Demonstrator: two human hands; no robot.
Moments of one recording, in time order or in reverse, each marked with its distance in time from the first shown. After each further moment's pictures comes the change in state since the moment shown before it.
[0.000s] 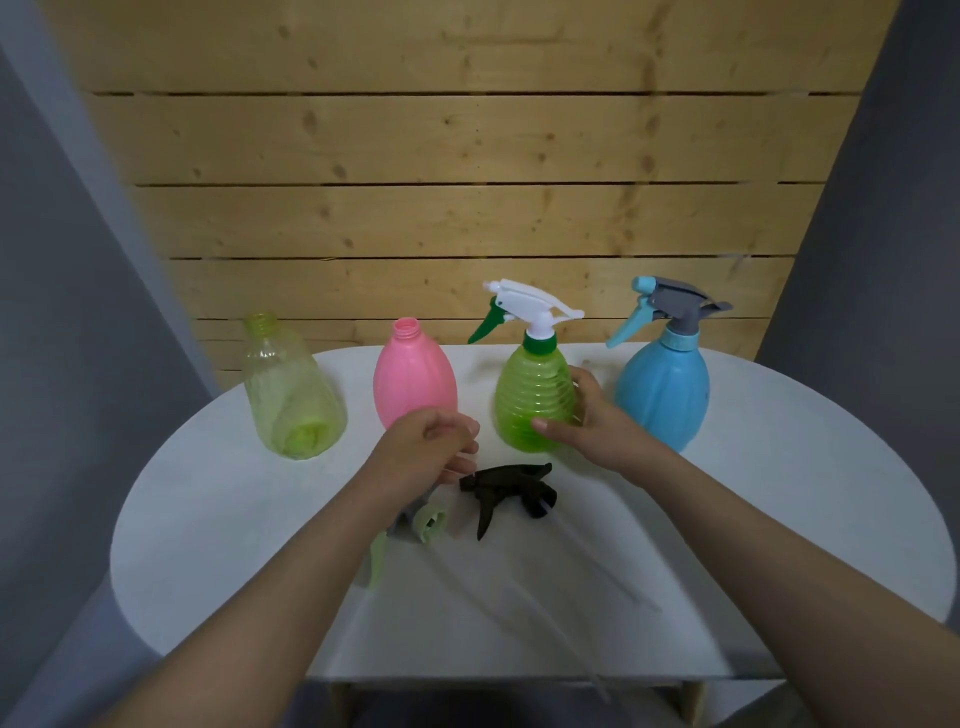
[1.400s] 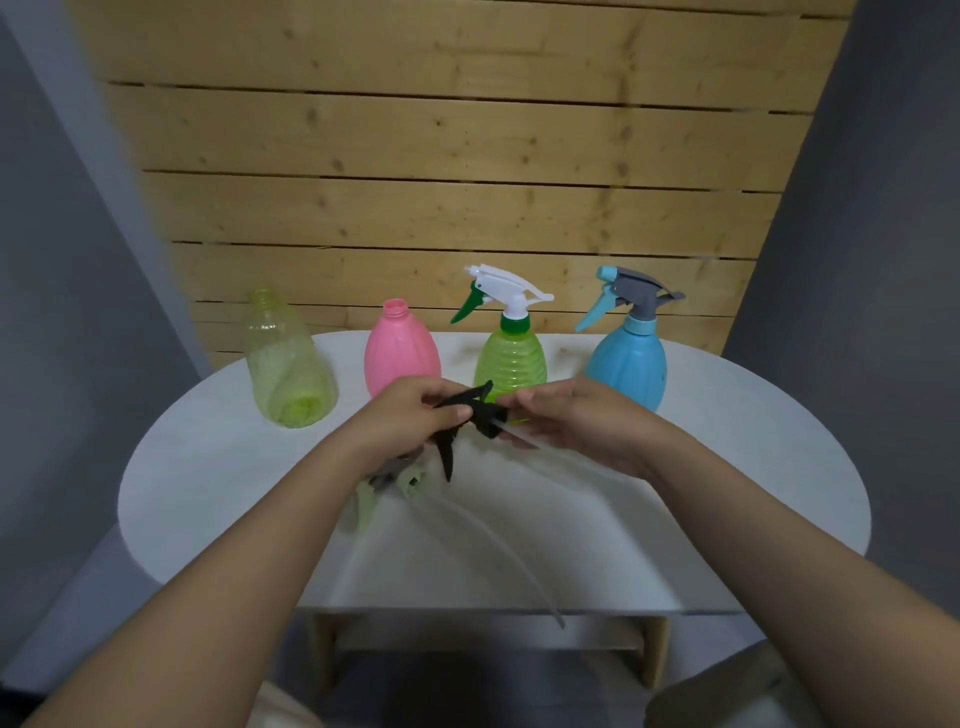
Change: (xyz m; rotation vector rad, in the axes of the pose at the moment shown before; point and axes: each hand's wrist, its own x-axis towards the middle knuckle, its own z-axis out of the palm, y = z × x) left_hand -0.020 0.026 -0.001 0.207 -0.152 0.140; right_hand -0.071 -0.058 -0.006 0.262 -0.232 0.133
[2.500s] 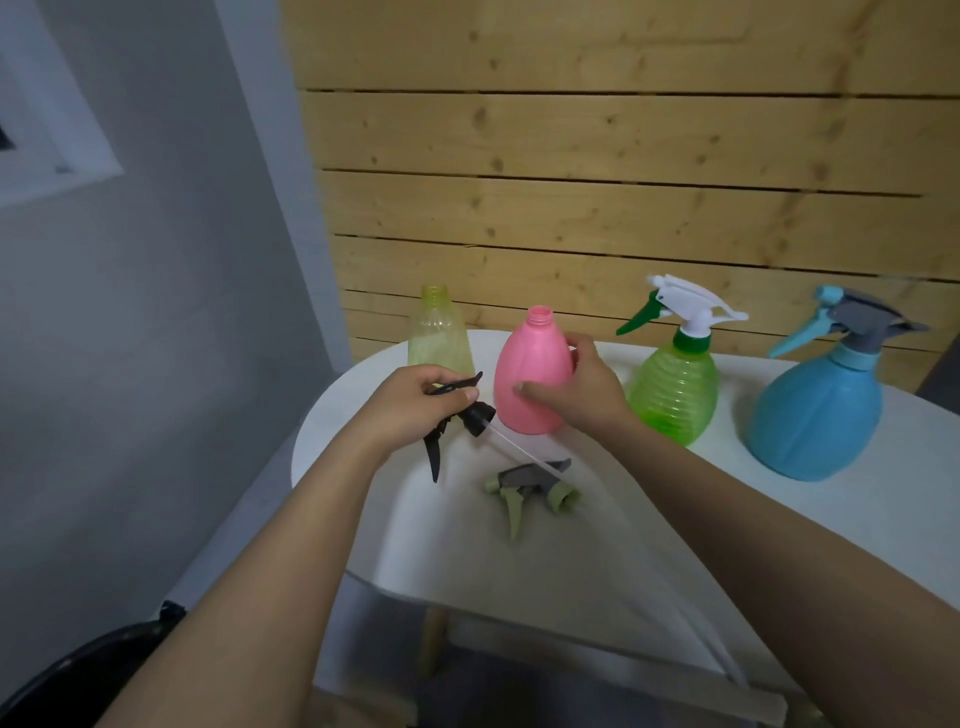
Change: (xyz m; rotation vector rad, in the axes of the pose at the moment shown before) left_hand -0.046 -0.039 -0.111 0.040 0.354 -0.153; right_hand 0.138 -0.007 0.102 -0.387 0.352 -0.256
